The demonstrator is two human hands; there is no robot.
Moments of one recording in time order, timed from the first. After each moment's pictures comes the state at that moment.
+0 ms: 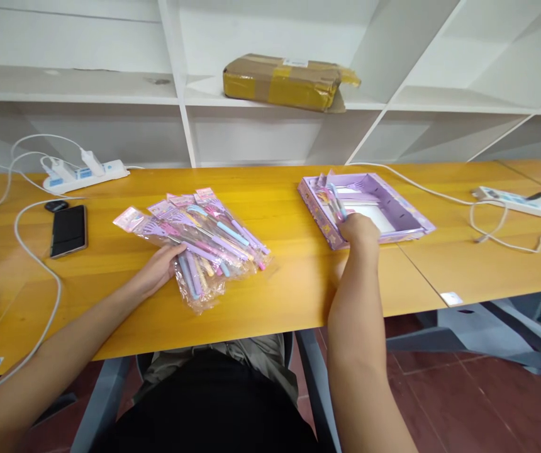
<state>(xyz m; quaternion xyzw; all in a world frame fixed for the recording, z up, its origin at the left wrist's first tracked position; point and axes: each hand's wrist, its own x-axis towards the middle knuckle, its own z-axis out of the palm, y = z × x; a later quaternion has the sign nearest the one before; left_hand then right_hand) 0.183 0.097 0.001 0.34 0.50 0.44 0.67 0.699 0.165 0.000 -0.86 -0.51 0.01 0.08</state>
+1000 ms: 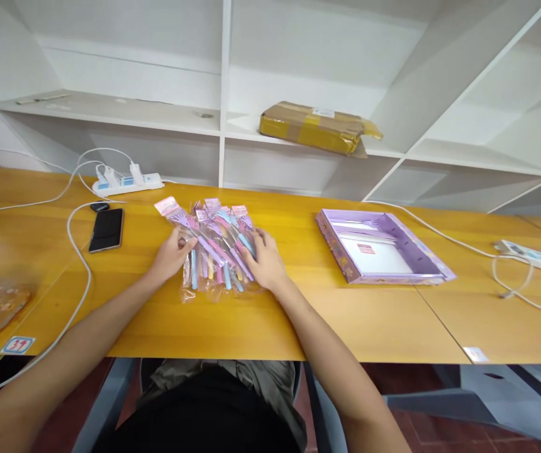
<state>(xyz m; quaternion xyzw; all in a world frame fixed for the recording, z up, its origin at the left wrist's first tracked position) 0.131 0.139 -0.012 0.62 0.61 0.41 0.27 0.434 0.136 -0.015 -0.53 -0.79 0.09 0.29</state>
